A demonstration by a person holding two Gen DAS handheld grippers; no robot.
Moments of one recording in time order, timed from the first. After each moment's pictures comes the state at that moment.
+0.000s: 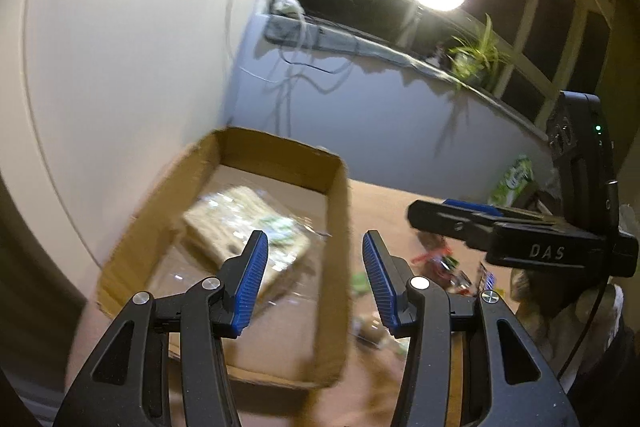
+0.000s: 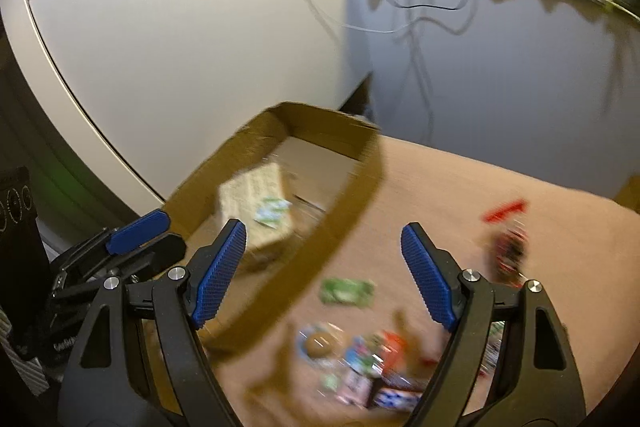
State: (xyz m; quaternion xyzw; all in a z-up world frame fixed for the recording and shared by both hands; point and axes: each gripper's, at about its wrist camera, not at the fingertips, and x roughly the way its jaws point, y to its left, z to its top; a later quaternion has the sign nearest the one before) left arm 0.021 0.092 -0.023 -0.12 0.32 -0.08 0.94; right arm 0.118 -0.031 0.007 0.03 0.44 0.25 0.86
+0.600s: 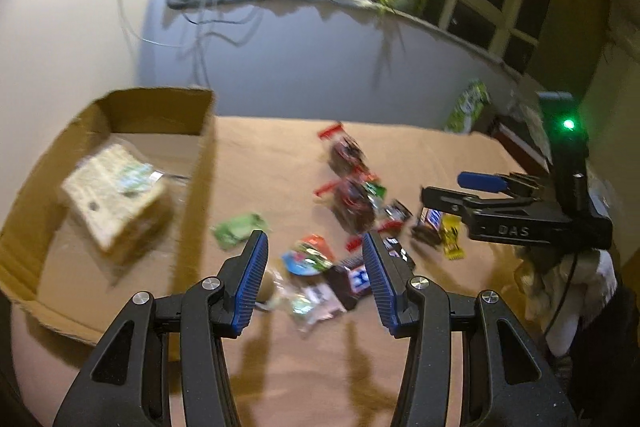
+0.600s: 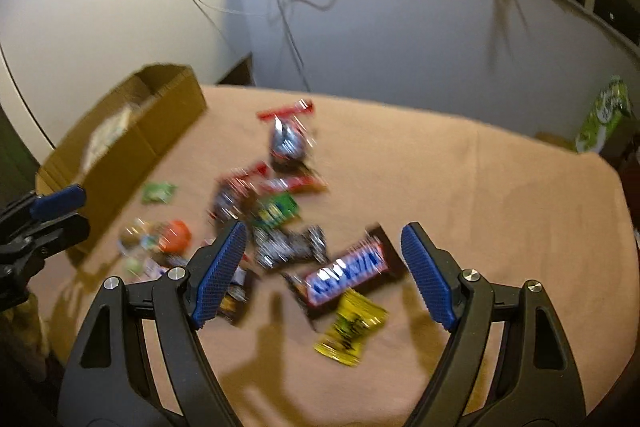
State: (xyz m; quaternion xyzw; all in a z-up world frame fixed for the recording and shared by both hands) left arm 0.019 -0.011 -0.053 -0.04 0.38 -0.18 0.91; right arm 0.074 -0.172 -0.041 -0.01 0.46 0.11 0.88
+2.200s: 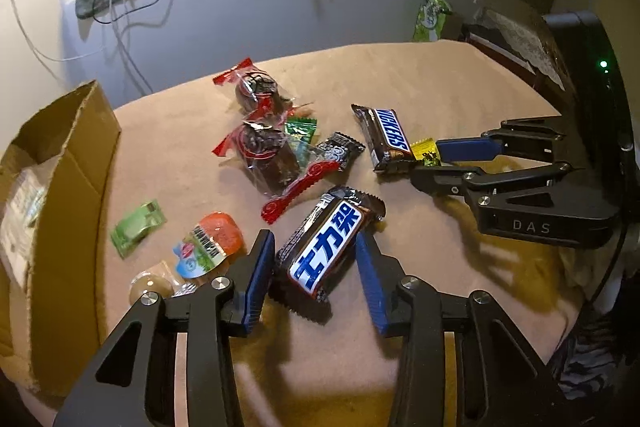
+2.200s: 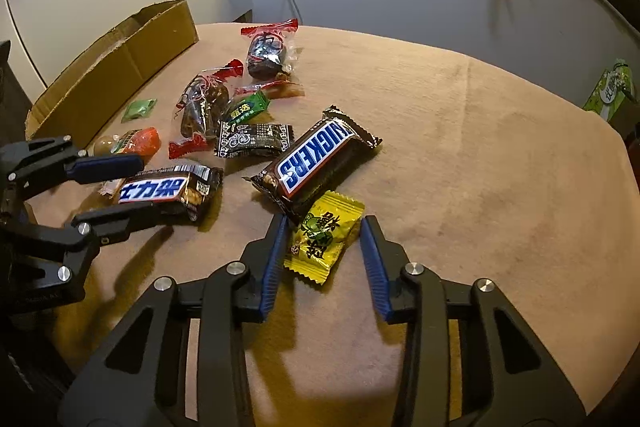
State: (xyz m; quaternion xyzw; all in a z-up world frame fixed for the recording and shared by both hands) left arm 0.031 -0.088 -0.097 0.09 0.42 -0.24 0.87; right arm 0.038 -0.198 -0.075 -0.04 0.49 0.12 0.86
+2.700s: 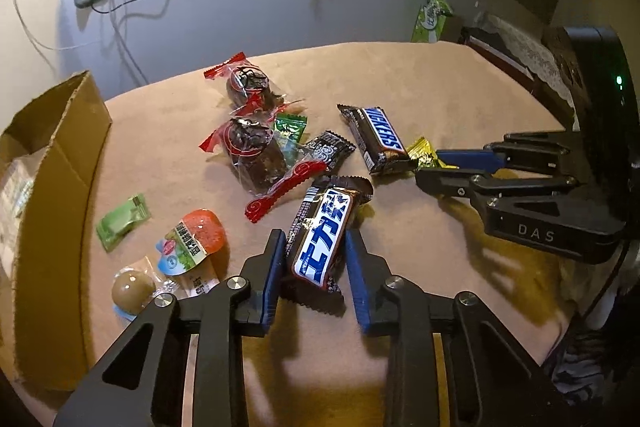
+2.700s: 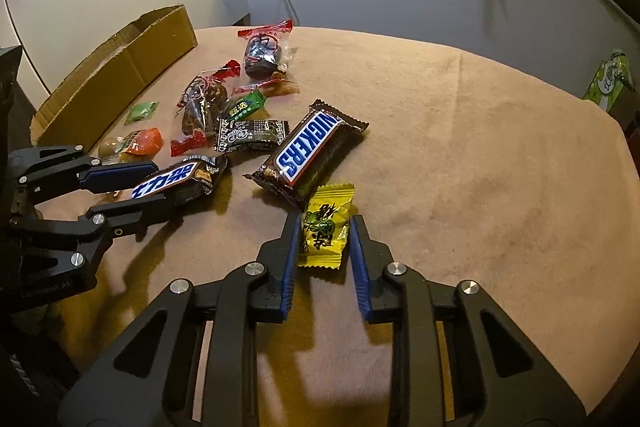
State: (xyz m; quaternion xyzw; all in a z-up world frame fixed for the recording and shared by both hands) left arm 0.031 -0.093 -0.096 0.06 0.43 -0.24 0.87; right arm 0.030 -0.205 -0.075 -0.02 0.49 0.12 0.86
